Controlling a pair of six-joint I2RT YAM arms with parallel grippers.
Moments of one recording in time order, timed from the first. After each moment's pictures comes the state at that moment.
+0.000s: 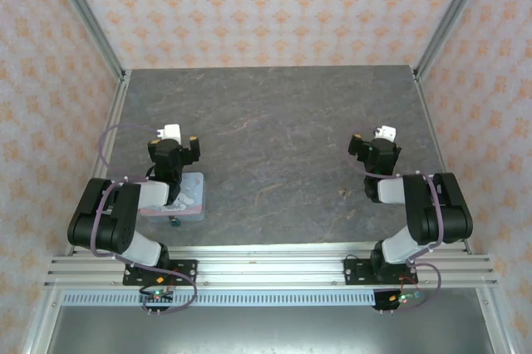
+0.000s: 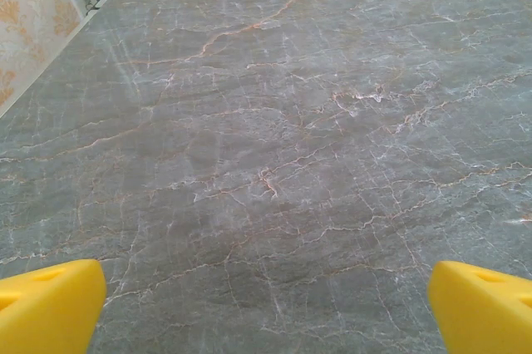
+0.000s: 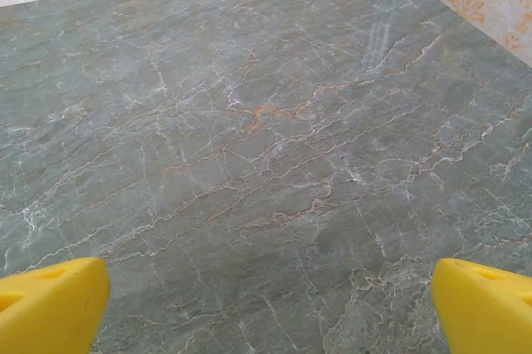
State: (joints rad) left arm -0.07 1.50 0.40 0.66 -0.30 -0.06; right arm 0.04 1.54 0.40 0.71 0.24 0.17
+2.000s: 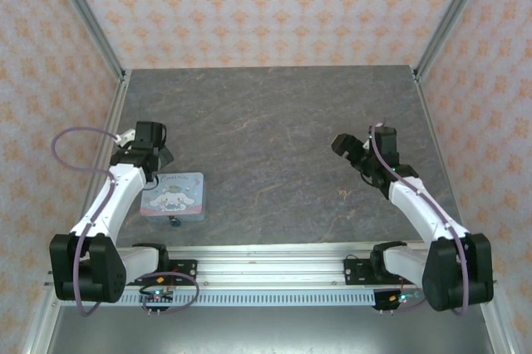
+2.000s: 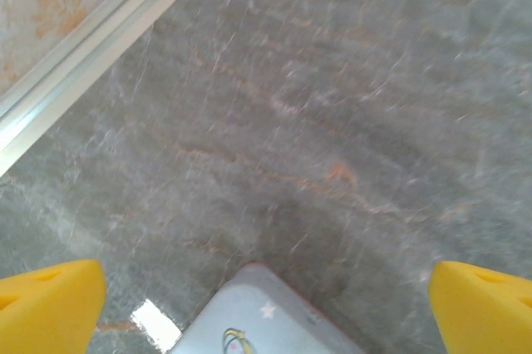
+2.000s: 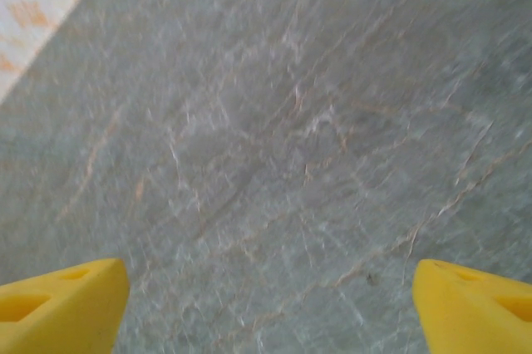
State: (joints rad) left arm 0.03 1.17 0.82 -0.76 -0.45 -0.68; right arm 0.16 1.14 0.66 -0.27 -0.19 0.71
